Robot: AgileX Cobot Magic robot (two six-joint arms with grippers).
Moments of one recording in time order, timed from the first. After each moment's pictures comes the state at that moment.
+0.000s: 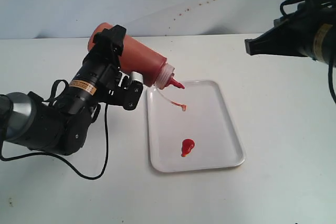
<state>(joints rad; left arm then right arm) -0.52 2.03 -0.80 -0.30 -1.17 2.02 0.42 1.37 -0.82 -1.75 0.33 1.67</state>
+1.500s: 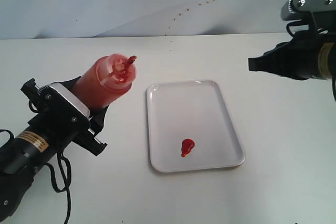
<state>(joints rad) -0.49 1.82 -0.36 -0.18 -1.17 0.70 0.20 1.49 -0.81 -1.74 -0.08 1.76</state>
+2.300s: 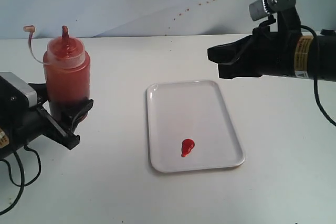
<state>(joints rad) -0.05 1.81 -0.36 0.54 -1.17 0.06 0.20 1.58 -0.84 -1.32 -0.65 1.17</state>
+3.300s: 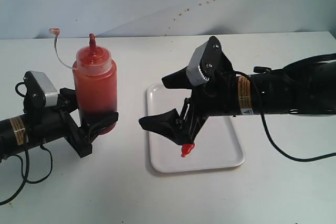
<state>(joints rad) -0.04 1.94 -0.52 0.92 -1.17 -0.19 0.41 1.77 -0.84 -1.26 -0.81 0.77</state>
